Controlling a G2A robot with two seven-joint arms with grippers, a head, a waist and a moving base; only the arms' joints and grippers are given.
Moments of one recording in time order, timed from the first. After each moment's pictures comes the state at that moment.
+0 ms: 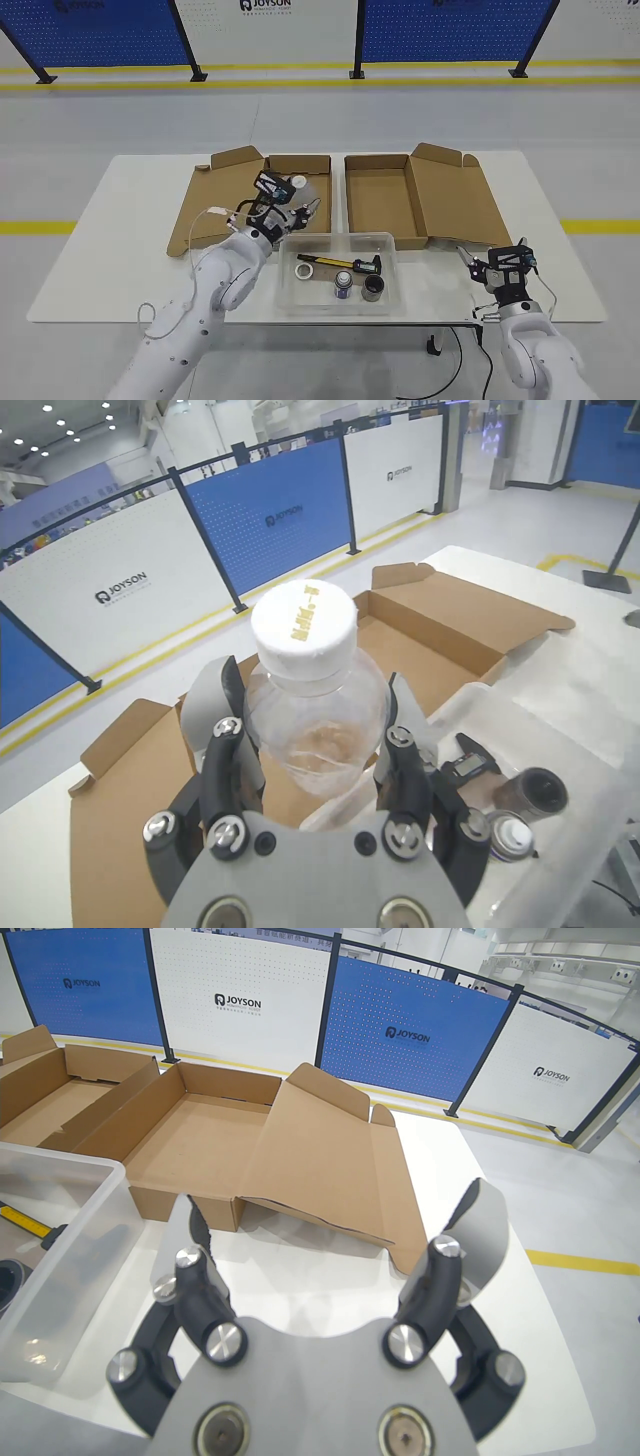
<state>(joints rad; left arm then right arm) 1.12 -1.17 -1.06 -1.67 1.28 -0.06 -0.26 -1.73 -1.15 1.60 -1.80 -1.33 0.00 0.00</state>
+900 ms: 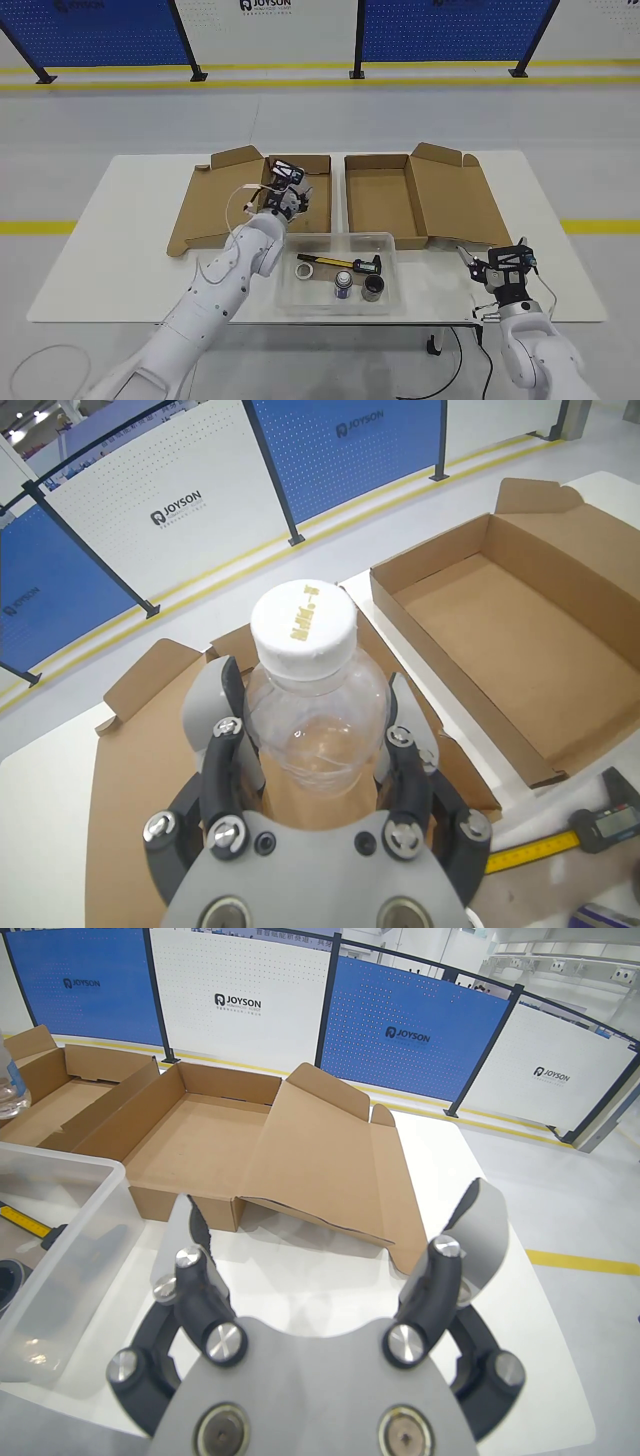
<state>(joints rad) 0.85 -1.30 -0.88 -1.17 1.25 0.14 -0.26 -1.73 -1.15 1.60 -1.80 -1.33 0.00 0.00</state>
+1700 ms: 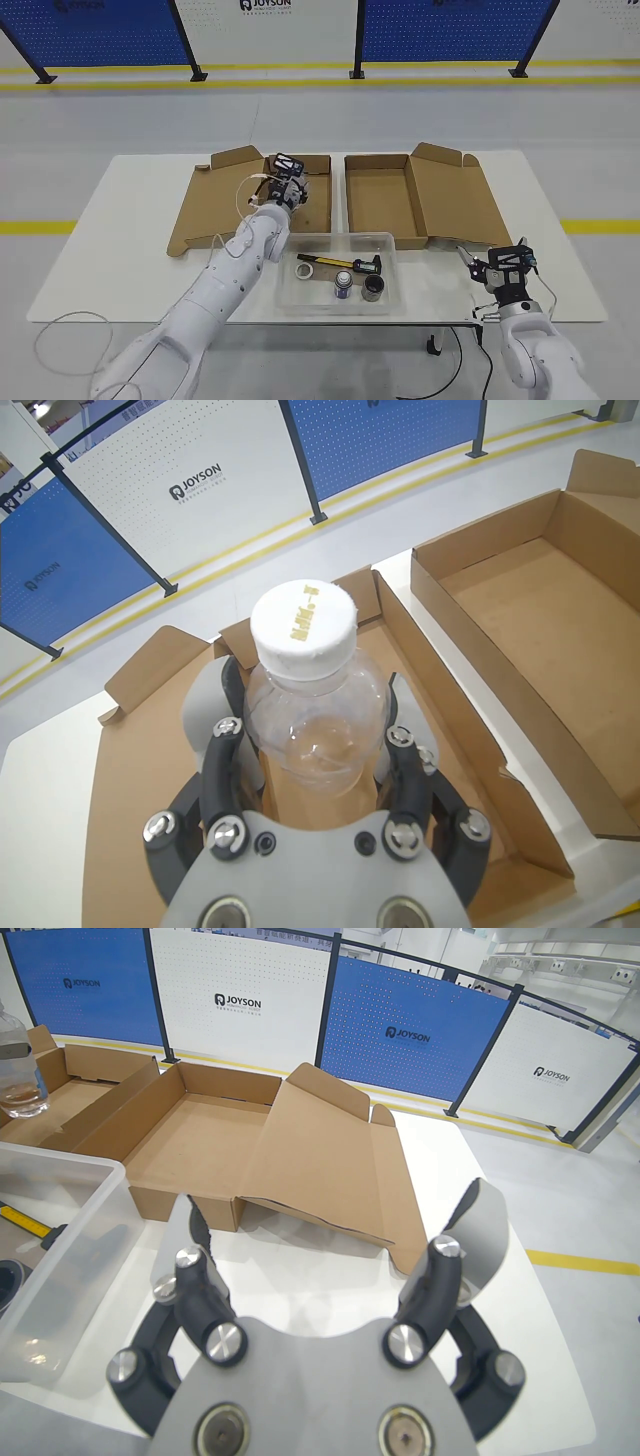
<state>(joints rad) 0.70 -1.41 -0.81 -0.84 1.21 0.18 -0.17 -1.73 -1.15 1.60 -1.80 -1.33 0.00 0.00</state>
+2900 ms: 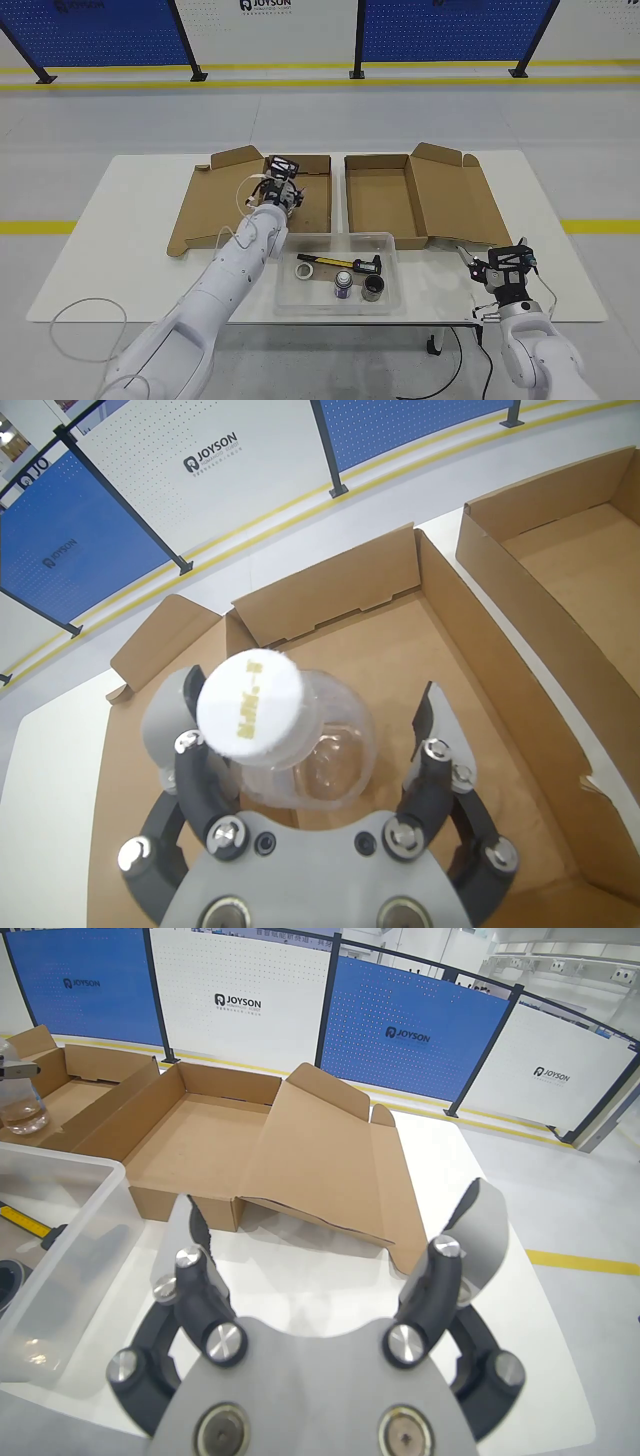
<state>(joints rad) 0.63 -1.48 -0.83 -0.61 1.26 0.18 -0.10 -1.73 -1.15 1.60 -1.80 -1.33 0.00 0.00</state>
